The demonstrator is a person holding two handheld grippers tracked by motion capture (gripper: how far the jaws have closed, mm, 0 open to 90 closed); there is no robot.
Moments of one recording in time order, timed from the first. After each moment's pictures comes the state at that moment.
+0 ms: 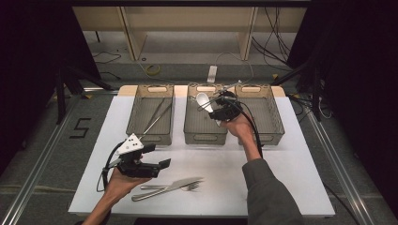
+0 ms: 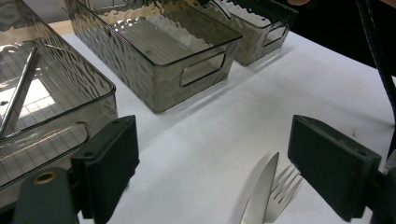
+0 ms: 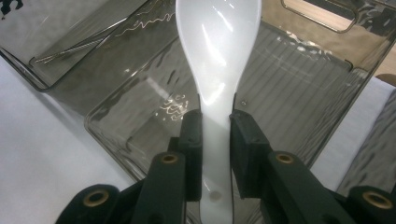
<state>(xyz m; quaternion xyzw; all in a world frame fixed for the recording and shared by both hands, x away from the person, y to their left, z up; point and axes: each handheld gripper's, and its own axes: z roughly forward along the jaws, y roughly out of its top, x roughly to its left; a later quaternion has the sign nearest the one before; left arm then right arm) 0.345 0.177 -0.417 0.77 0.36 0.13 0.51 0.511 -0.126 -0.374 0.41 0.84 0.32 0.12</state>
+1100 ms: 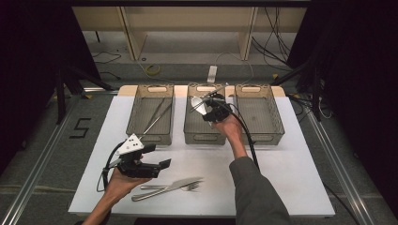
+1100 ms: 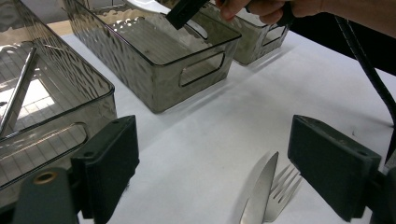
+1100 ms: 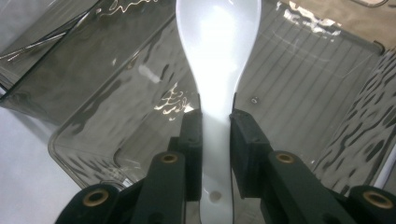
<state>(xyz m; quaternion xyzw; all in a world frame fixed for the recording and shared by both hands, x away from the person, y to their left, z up) 0.345 0.176 -0.417 0.78 0.36 0.13 0.50 0.529 -0.100 -0.403 0.44 0.84 0.29 0.11</state>
